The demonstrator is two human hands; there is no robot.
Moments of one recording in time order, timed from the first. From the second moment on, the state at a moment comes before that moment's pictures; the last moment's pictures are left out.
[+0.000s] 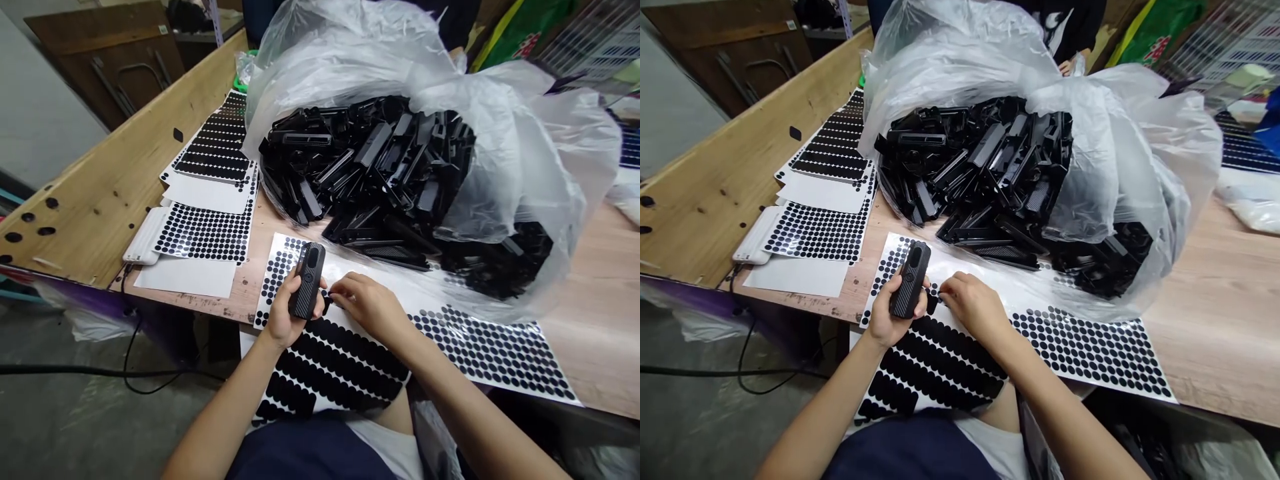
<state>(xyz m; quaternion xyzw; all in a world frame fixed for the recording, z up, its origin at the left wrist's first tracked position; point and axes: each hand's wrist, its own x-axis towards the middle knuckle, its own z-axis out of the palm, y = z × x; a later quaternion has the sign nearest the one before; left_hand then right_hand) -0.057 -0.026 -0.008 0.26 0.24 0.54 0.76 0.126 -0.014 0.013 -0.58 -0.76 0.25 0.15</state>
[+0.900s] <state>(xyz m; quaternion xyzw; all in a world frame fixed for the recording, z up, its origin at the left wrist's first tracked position) -0.054 -0.026 -0.020 0.28 0.26 0.50 0.78 0.091 -0.007 0.063 -0.54 -0.47 0.61 0.33</state>
